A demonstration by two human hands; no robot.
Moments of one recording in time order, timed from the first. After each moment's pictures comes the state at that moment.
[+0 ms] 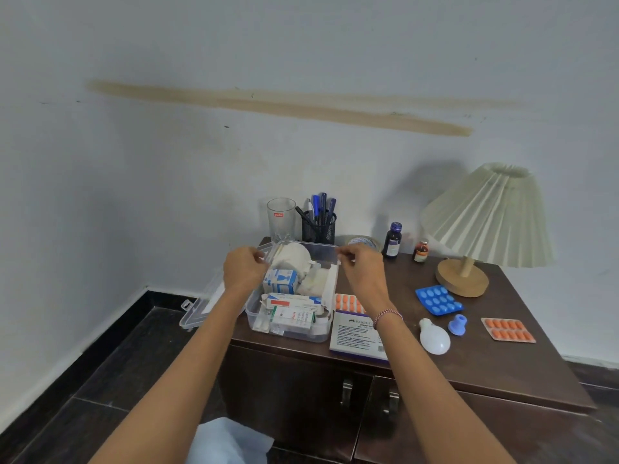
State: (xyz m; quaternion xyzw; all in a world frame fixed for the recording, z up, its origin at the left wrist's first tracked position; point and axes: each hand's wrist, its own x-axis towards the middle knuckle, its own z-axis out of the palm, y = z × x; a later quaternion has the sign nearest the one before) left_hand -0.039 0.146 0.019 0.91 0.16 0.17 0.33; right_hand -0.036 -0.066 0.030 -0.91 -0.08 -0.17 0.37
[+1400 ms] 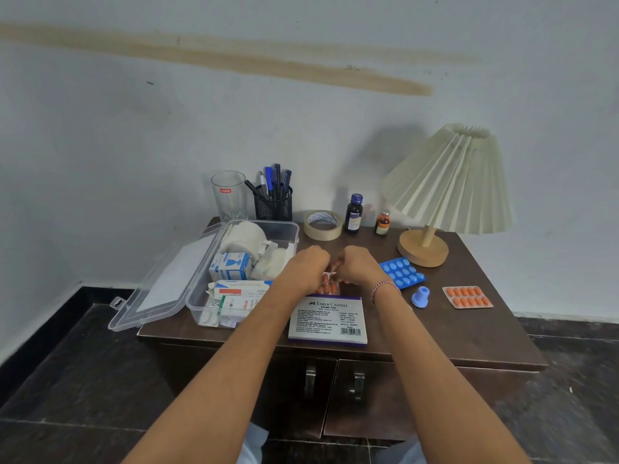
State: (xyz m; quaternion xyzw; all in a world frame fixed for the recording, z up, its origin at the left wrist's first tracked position) left_hand -0.017 -0.010 -0.003 0.98 -0.19 -0.02 0.10; right_hand -0.008 -0.133 -0.001 -0.97 -0.01 0.08 0.23
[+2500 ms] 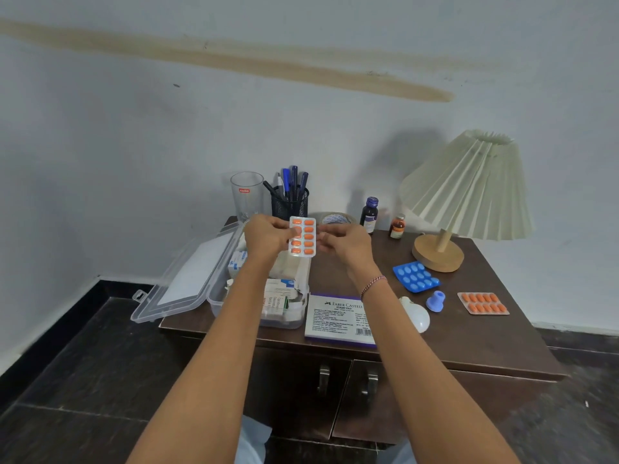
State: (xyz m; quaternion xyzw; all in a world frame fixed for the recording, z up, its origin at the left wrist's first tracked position) left_hand -0.005 0.062 0.029 0.79 0.11 0.10 0.60; right_hand -0.014 -0.081 0.022 -0.74 0.03 -0.04 0.67
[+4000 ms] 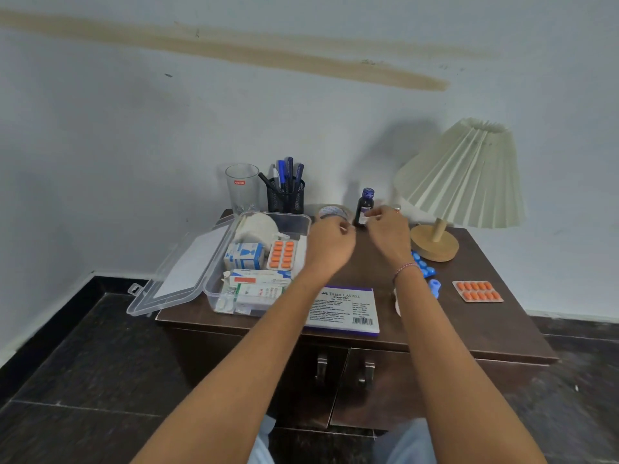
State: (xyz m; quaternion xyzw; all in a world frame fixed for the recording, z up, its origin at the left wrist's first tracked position) left_hand -0.039 -0.027 0.032 0.89 -0.04 0.12 0.44; right_hand -0.018 -0.137 0.037 -0.90 0.11 -0.15 0.39
